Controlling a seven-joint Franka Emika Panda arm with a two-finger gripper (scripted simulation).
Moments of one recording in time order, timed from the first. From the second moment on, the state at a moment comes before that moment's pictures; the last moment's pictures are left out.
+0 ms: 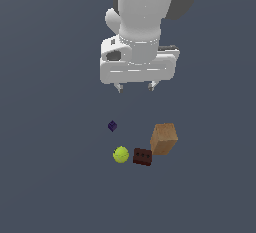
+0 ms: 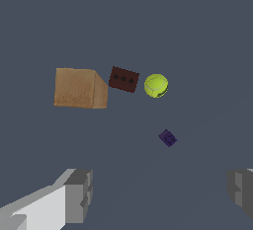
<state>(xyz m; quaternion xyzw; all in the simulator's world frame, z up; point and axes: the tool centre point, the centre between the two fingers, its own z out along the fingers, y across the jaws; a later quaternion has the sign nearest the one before) 0.012 0.025 0.323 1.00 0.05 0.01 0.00</state>
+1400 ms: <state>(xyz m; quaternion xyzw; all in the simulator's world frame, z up) 0.069 0.115 0.225 1.00 0.02 0.00 0.00</state>
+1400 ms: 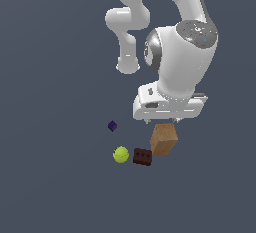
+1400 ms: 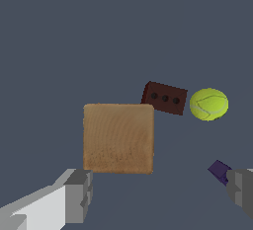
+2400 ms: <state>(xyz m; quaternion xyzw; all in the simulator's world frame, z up) 0.078 0.143 0.173 1.00 0.01 0.00 0.00</state>
